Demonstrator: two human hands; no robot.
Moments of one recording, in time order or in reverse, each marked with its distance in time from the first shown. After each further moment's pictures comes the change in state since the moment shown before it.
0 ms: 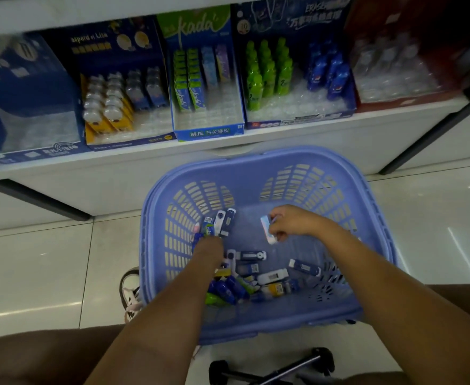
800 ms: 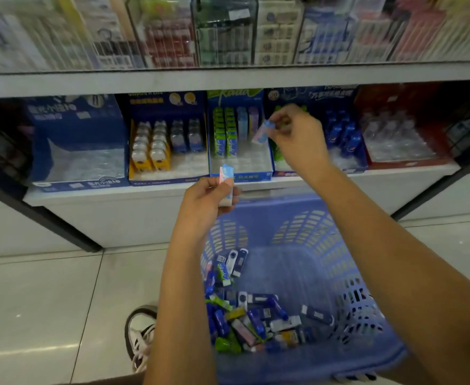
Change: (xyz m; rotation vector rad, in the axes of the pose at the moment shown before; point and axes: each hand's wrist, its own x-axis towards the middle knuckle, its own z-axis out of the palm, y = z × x) left_hand -0.148 -0.050 -0.170 -1.809 0.584 0.466; right_hand -0.039 -0.208 -0.084 -0.080 0.997 -0.705
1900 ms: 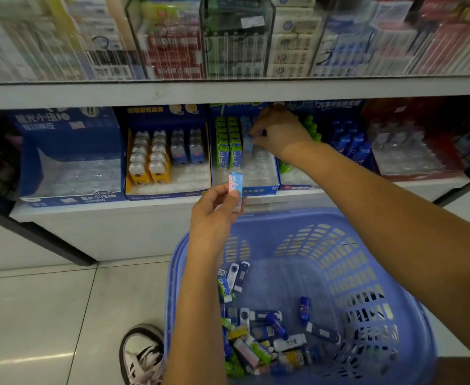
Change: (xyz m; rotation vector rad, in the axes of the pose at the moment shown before) left_hand 0.018 -0.011 0.015 -0.135 0.119 -0.007; right_hand 0.067 -0.010 0.029 -0.612 -0.472 -0.078
